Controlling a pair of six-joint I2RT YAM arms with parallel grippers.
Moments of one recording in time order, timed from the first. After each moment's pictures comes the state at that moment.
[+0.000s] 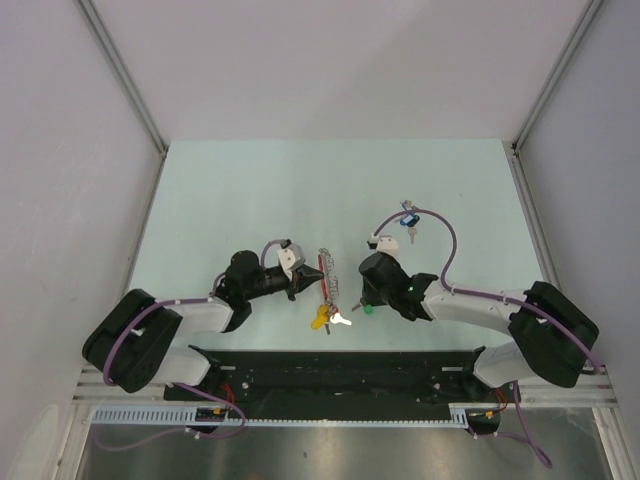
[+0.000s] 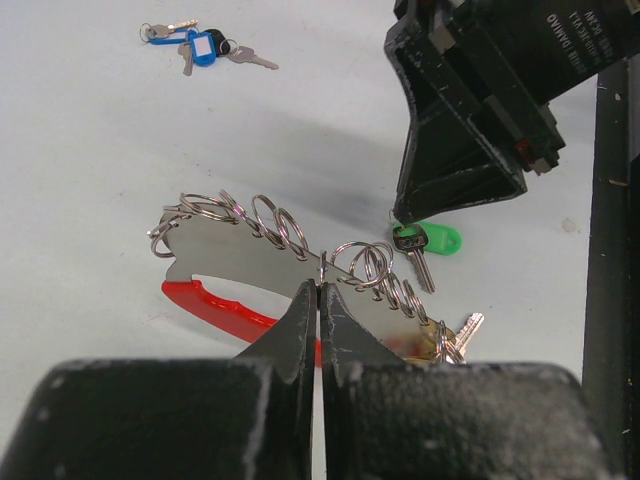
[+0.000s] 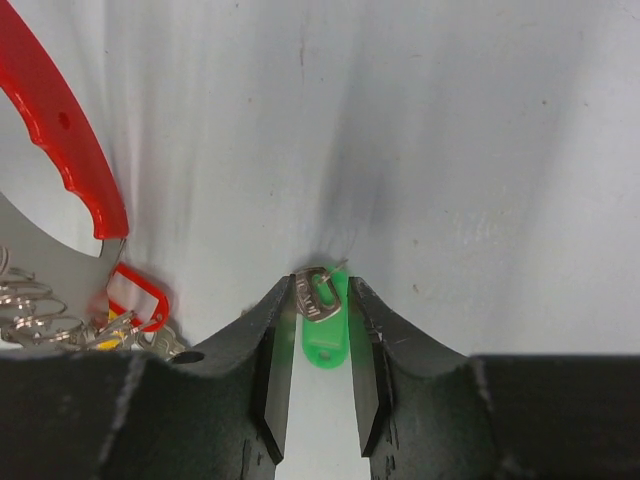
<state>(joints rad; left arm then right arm) -0.55 1.35 0.29 0.88 0.63 0.07 0.91 1.38 0.66 -0.17 0.32 0.68</state>
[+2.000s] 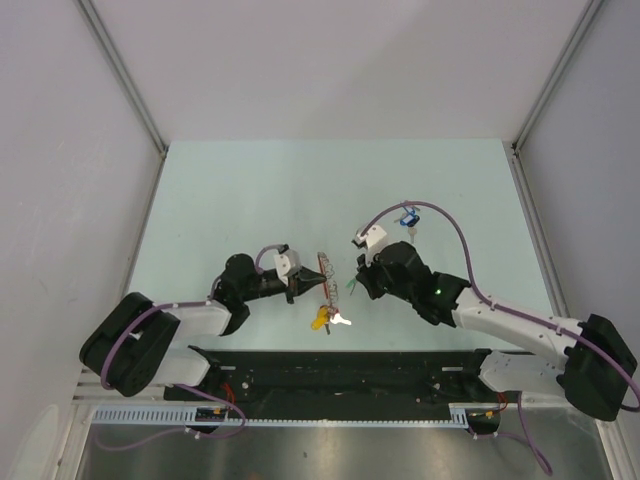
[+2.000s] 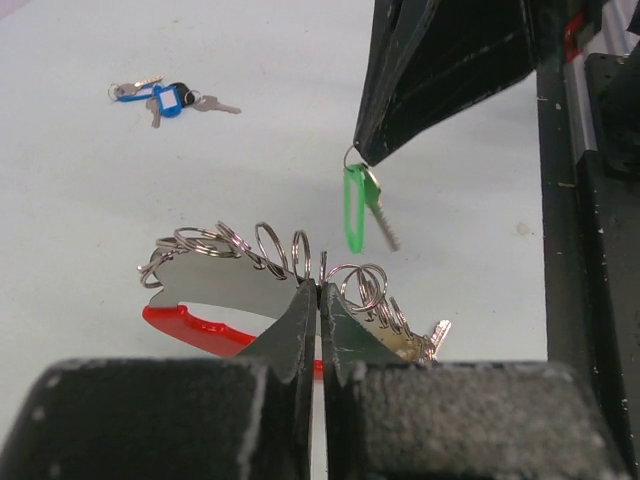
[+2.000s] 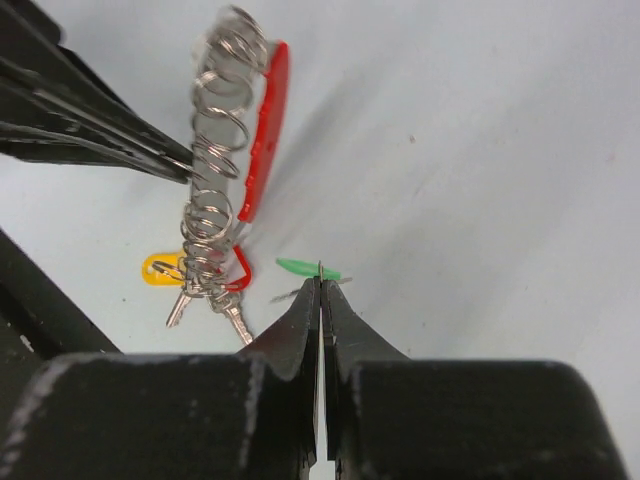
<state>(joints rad) -0.55 1.33 0.27 0.96 0.72 0.07 0.91 1.17 0.70 -0.12 0.14 0.20</state>
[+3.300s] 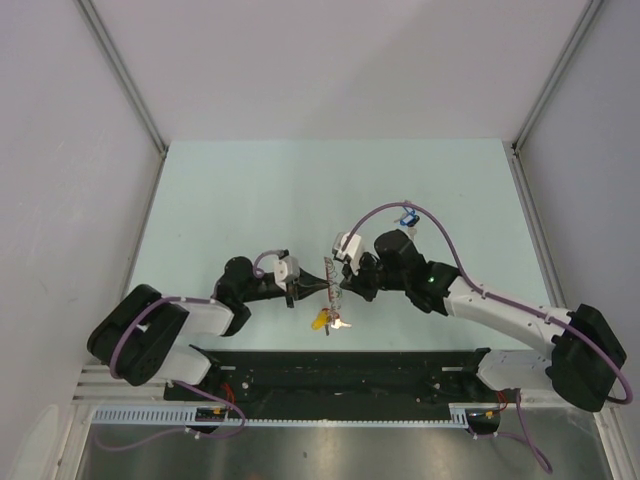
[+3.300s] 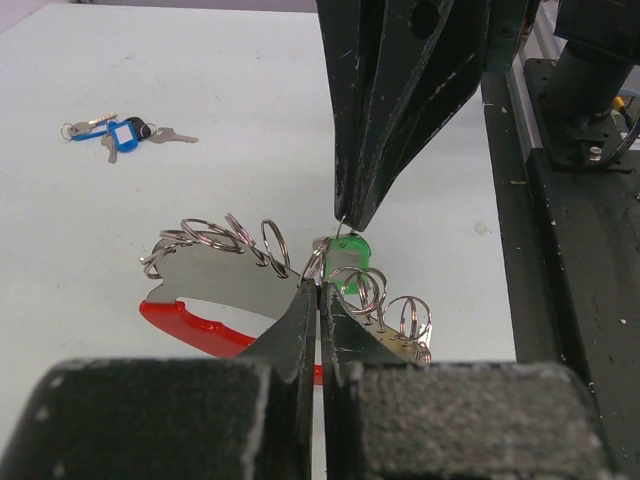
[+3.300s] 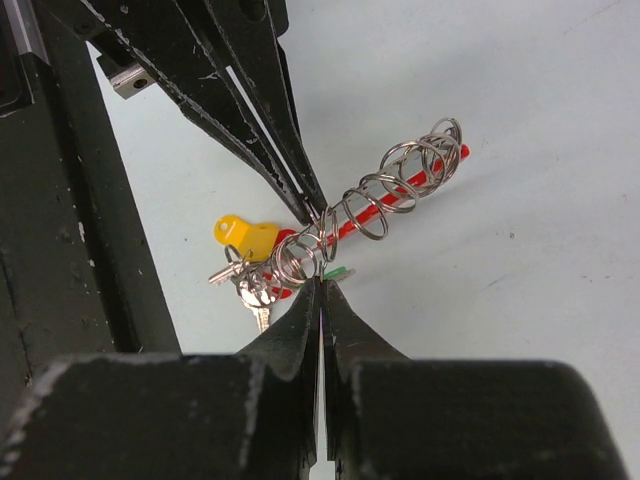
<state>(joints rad) -0.55 1.39 0.24 1.13 0.85 0.05 0.86 1.22 0.78 -0.13 -0.31 -0.19</state>
